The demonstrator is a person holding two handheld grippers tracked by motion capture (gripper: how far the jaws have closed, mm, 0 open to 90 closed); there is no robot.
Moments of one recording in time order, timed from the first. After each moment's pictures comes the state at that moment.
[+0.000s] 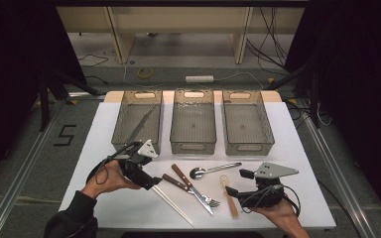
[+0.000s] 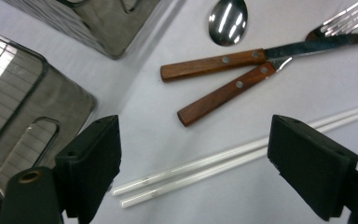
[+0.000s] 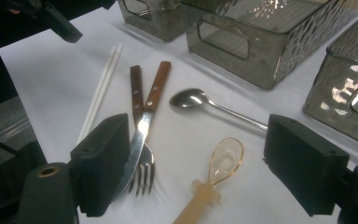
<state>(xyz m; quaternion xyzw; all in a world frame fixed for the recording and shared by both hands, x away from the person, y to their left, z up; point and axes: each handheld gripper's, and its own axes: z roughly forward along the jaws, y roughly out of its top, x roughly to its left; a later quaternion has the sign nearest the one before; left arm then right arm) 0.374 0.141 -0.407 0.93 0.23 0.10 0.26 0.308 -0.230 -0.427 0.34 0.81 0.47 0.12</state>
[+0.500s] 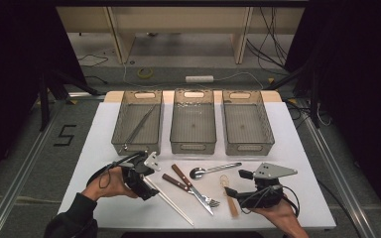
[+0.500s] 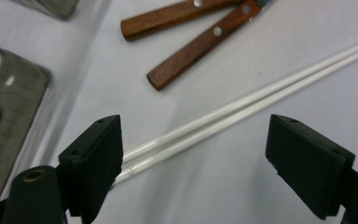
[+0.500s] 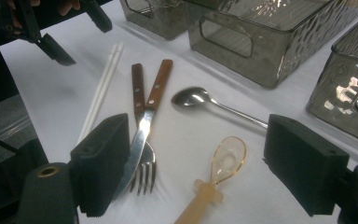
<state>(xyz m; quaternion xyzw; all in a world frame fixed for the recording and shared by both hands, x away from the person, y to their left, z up) 0.367 0.137 -0.431 0.96 0.18 0.07 0.19 0.308 -0.229 -0.428 0.34 0.81 0.46 0.12</state>
